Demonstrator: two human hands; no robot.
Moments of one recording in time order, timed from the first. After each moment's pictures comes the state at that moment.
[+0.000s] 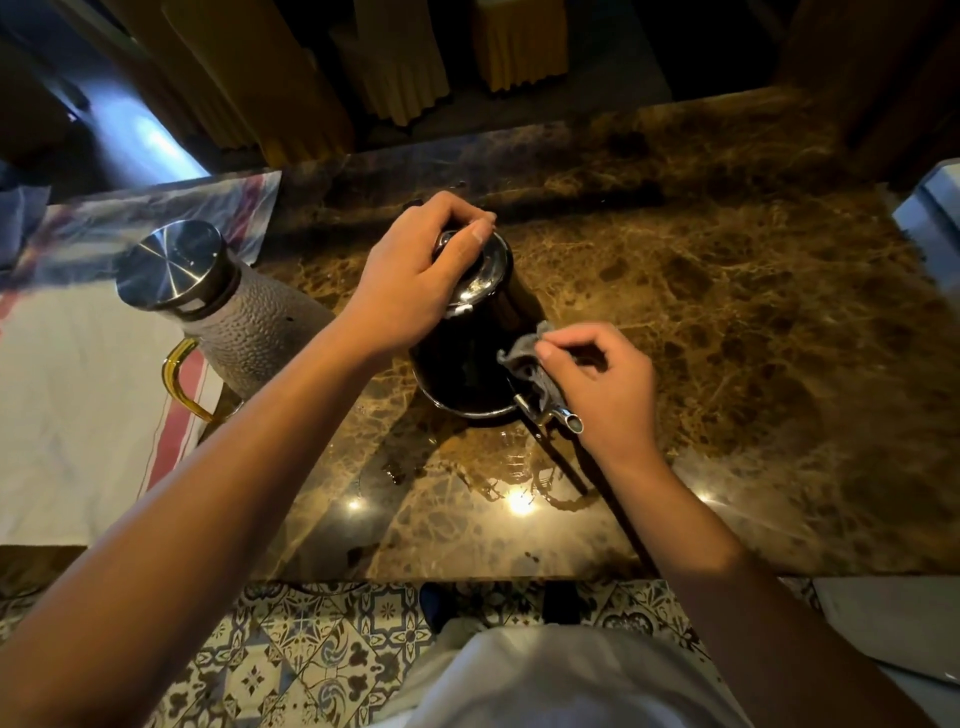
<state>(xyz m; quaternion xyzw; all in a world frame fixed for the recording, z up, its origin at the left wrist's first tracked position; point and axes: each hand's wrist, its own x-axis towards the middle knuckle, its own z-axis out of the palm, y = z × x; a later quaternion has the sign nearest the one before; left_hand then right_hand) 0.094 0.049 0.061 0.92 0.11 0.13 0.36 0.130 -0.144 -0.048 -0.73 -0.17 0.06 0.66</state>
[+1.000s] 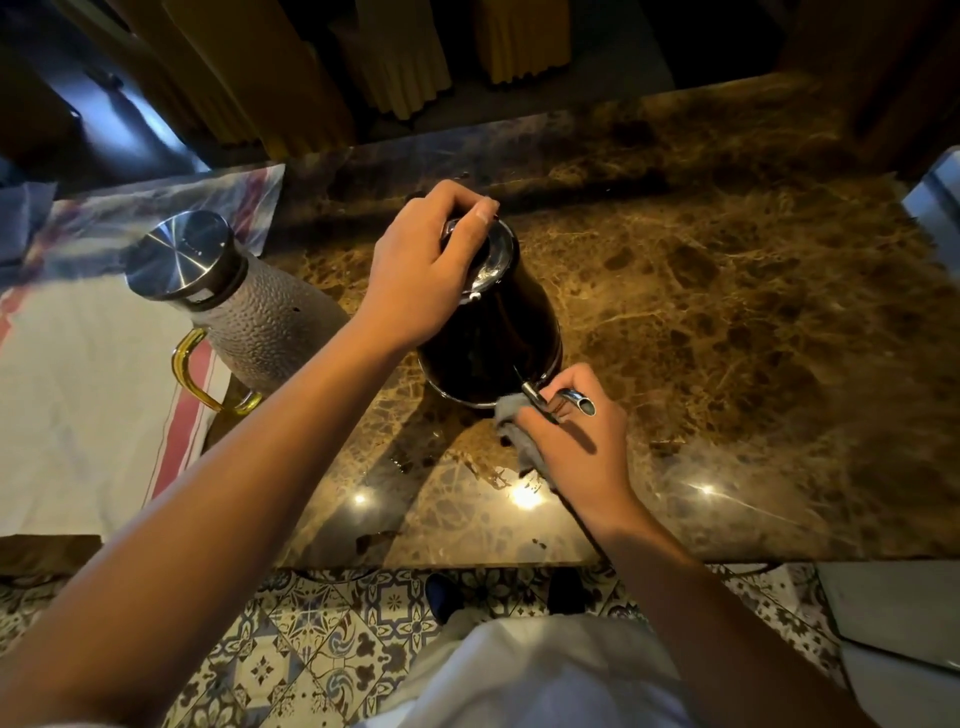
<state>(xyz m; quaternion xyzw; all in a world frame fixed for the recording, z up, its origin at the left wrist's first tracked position) 0.094 0.042 0.055 0.91 0.15 0.18 0.34 0.082 -0.142 -0.076 -0.80 -0.10 0.15 0.57</state>
